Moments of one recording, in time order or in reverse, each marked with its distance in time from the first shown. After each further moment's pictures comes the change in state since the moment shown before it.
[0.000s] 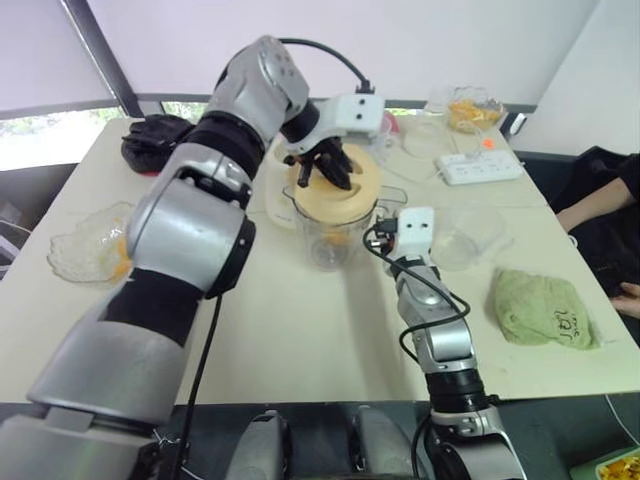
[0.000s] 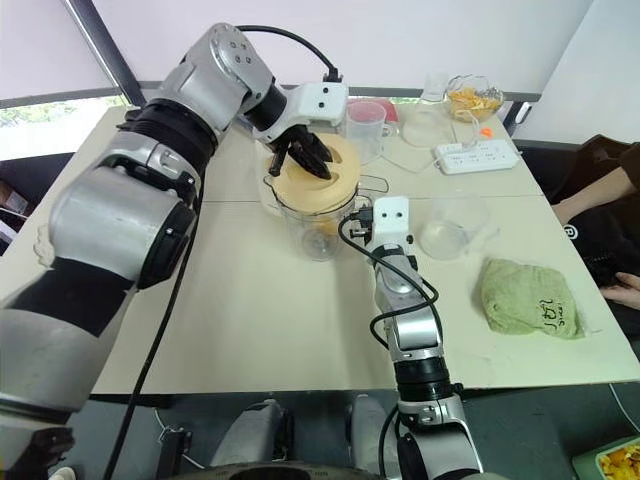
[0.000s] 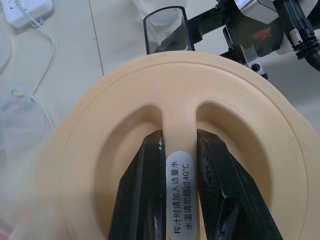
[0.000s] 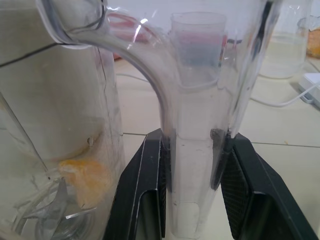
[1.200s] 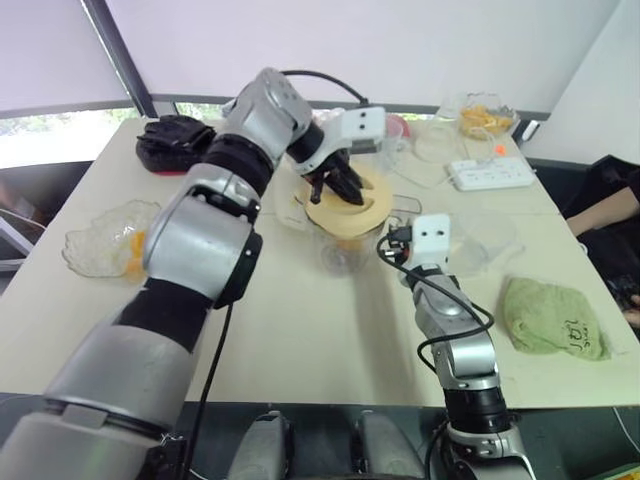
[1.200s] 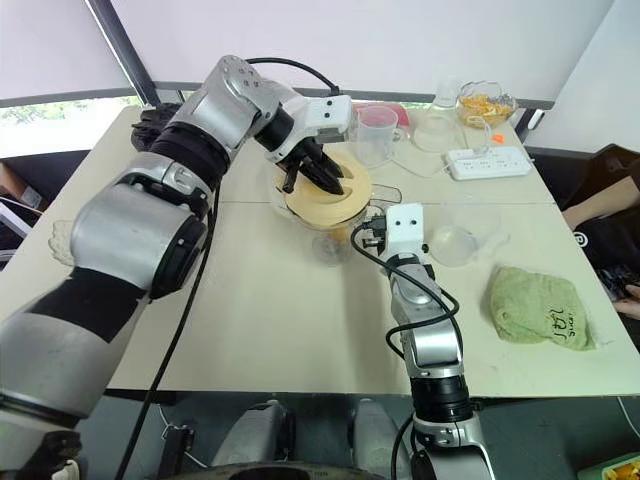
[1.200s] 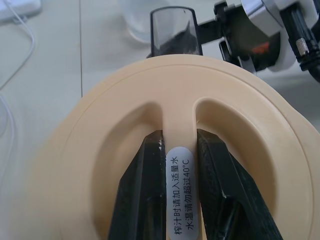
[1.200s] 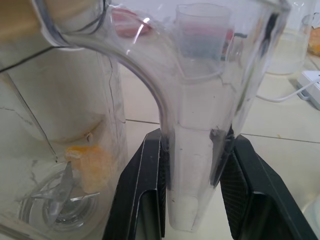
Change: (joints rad) left arm 0.084 -0.033 0.081 -0.018 -0.086 0.097 0.000; right arm 0.083 -0.061 -0.010 -0.163 0.009 0.131 0.038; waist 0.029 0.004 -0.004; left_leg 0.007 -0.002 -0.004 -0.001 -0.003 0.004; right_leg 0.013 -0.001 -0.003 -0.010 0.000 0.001
